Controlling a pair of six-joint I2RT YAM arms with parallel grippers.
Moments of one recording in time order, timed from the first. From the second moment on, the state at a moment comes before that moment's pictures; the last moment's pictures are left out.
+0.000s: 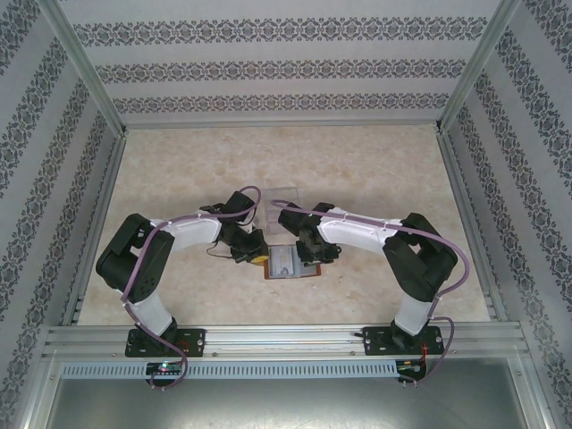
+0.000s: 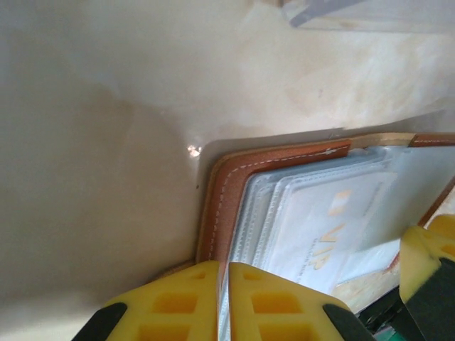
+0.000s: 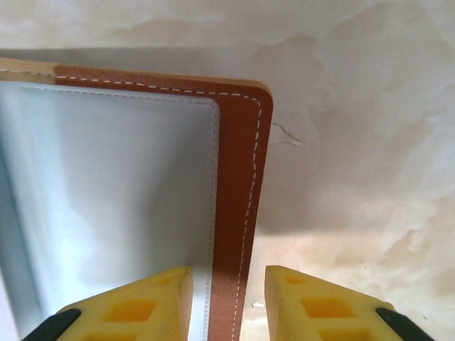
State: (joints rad) left arm -0.51 1.71 0.91 -0.46 0.52 -0.82; right arm 0.81 1.76 1.13 -0.94 0.09 0.72
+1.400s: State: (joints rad) left arm -0.61 1.78 1.00 -0.49 0.50 -0.82; right arm 0.72 1.68 0.92 -0.40 -0.36 0.86
